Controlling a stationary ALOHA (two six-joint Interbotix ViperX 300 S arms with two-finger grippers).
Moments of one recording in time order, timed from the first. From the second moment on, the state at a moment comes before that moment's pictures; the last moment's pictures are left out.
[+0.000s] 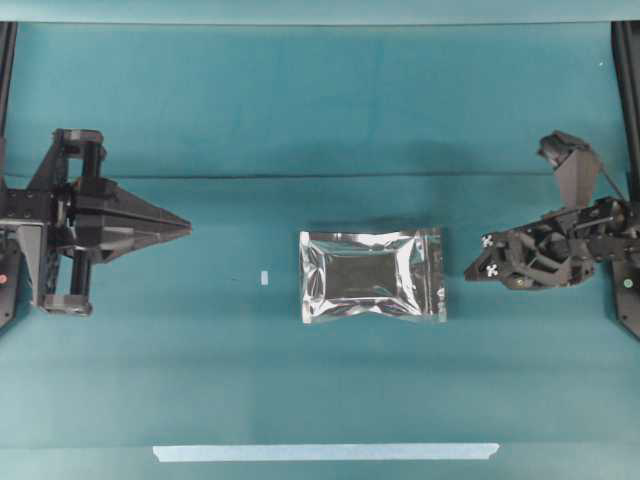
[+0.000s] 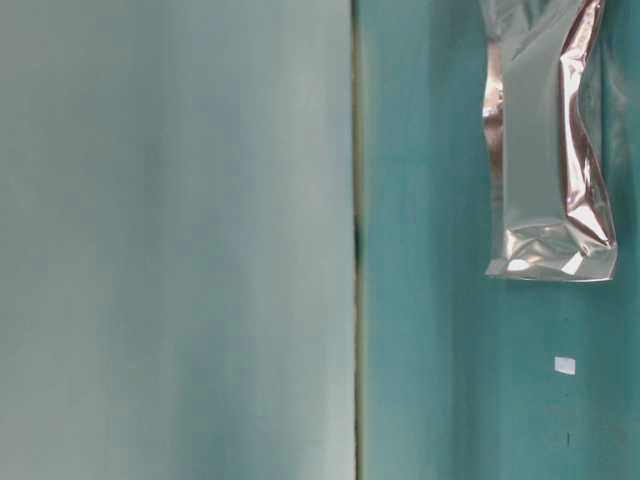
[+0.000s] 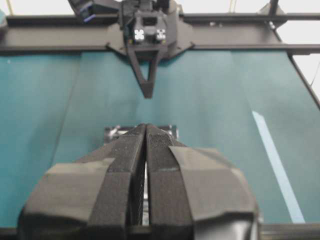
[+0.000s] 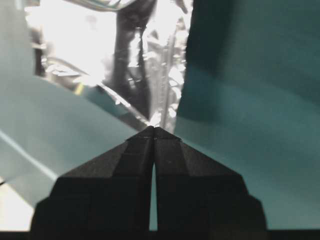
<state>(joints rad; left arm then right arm) -0.02 -0.69 1.02 0.01 -0.27 0.02 -0.06 -0.41 1.16 0.60 0.10 0.83</state>
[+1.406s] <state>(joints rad) 0.00 -0.71 1.03 0.01 -0.24 0.01 0.04 -0.05 1.10 0.65 -0.29 0.94</state>
